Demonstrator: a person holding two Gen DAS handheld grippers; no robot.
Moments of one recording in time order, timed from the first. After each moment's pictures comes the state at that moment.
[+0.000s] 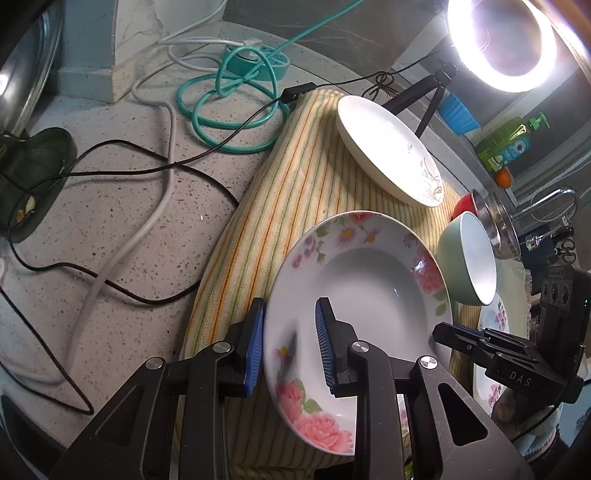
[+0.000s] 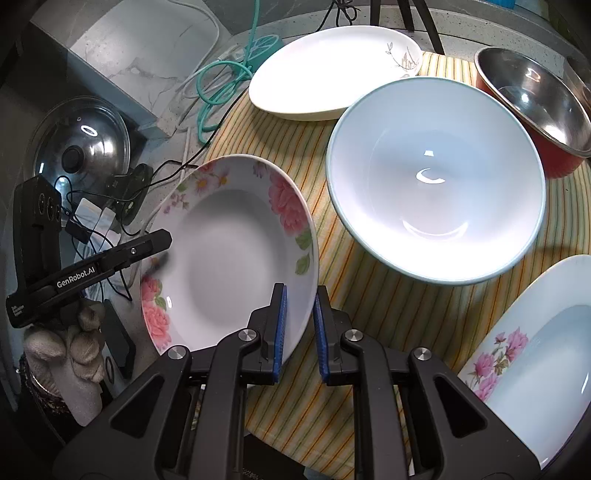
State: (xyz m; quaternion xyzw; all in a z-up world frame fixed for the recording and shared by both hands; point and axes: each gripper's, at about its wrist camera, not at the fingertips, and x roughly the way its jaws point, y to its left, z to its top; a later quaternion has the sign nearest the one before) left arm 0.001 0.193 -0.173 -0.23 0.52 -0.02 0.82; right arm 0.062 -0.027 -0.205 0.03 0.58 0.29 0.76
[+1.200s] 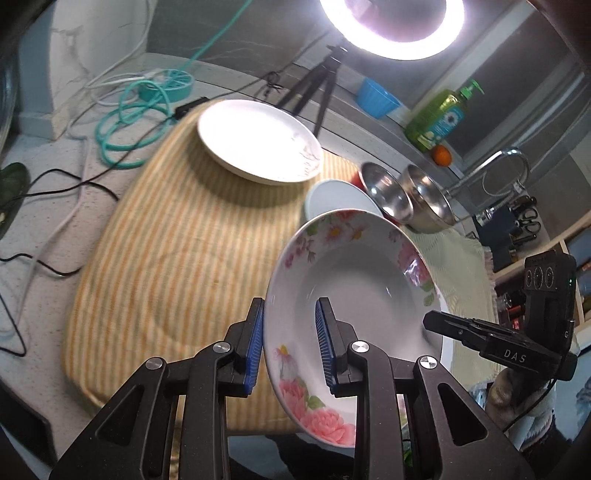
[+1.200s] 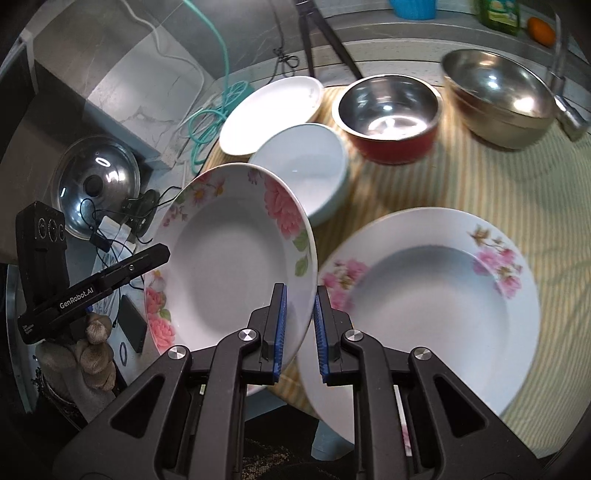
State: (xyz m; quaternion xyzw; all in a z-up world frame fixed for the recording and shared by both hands) left arm -0.015 0.077 -0.116 -0.21 0.49 -0.08 0.84; right arm 0.040 -0.159 -0.145 0.07 0.56 0.28 0.78
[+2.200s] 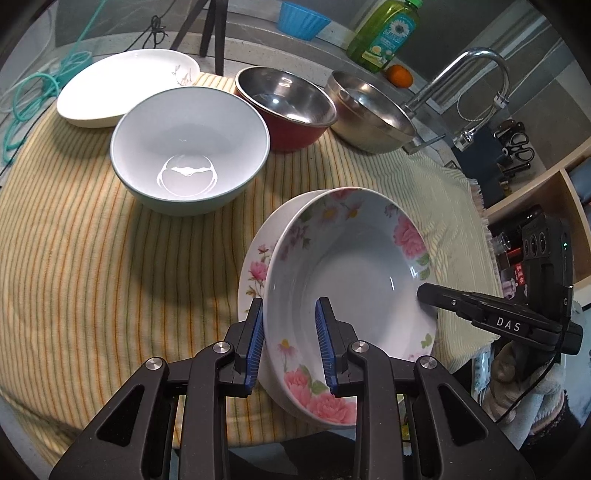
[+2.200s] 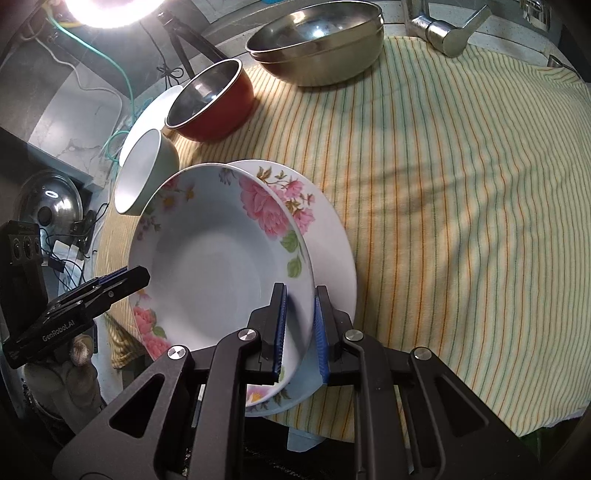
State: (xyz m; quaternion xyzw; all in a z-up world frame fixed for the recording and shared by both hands) left arm 0.003 -0.054 -0.151 -0.15 0.55 -0.15 0.81; right arm 0.045 -0.299 -0.186 0.09 0.59 0.18 0.78
